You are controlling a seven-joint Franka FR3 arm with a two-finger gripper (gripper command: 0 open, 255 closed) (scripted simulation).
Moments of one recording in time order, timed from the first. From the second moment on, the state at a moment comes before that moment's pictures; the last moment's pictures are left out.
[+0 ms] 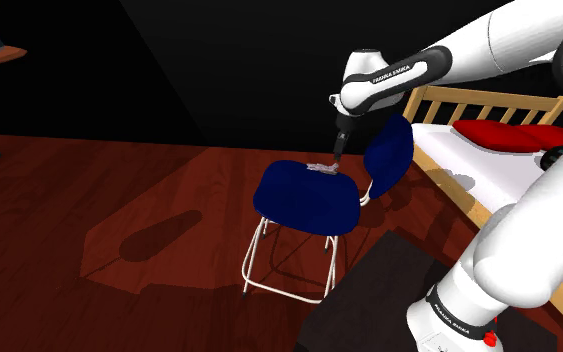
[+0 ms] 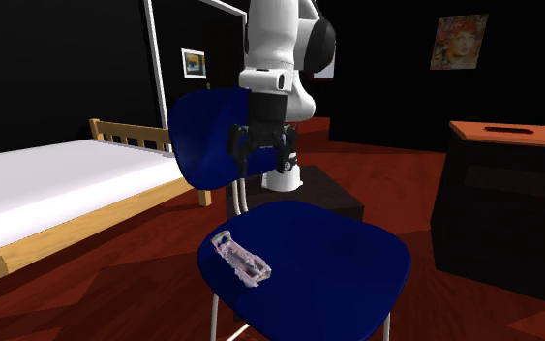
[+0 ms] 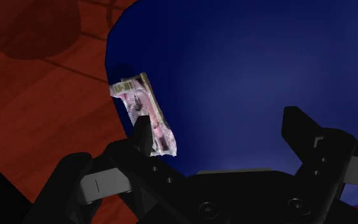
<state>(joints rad) 0.00 -0.07 -0.29 -2.25 -0.13 2.23 -0.62</state>
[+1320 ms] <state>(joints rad) -0.07 0.40 -0.28 -2.00 0.01 2.44 -0.88</state>
